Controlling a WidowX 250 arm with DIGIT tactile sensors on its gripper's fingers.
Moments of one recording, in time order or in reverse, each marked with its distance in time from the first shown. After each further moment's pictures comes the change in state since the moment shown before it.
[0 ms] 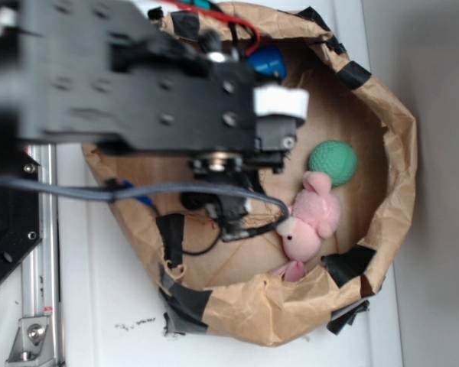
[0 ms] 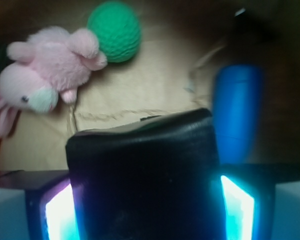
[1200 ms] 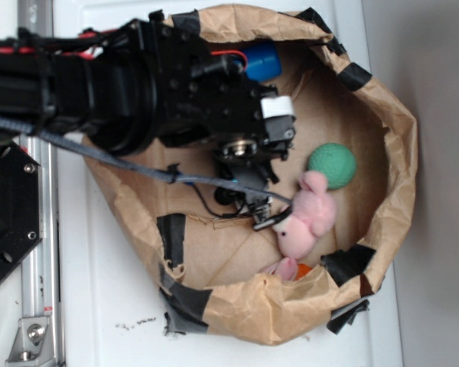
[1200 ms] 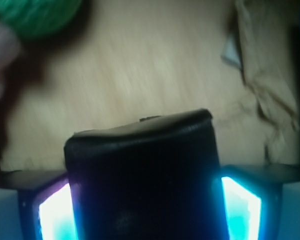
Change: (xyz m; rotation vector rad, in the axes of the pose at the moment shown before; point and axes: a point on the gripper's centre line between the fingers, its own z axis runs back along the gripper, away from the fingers) arm 0.023 -0.007 -0.114 -0.125 0.006 0.267
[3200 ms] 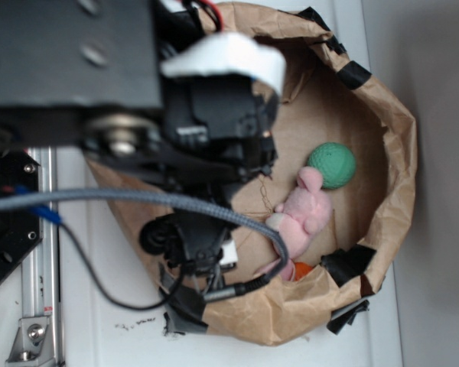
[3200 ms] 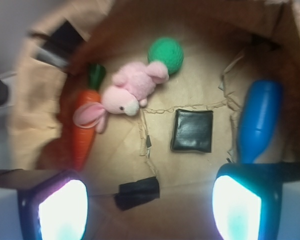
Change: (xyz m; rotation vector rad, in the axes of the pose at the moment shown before) arm -0.034 -0.018 0.131 -0.078 -0.007 -0.147
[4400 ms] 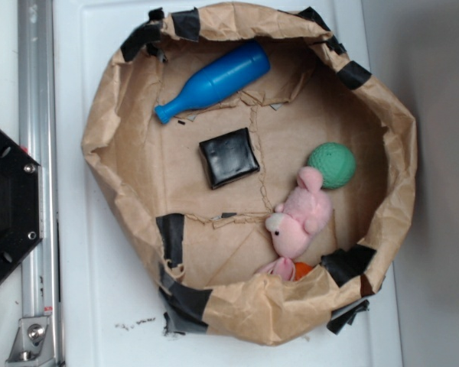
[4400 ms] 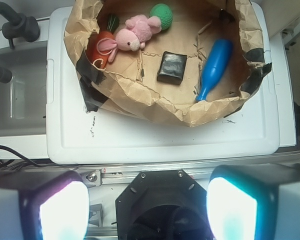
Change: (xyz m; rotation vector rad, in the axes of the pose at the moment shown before) arm -0.104 -0.002 0.109 0.058 0.021 -0.113
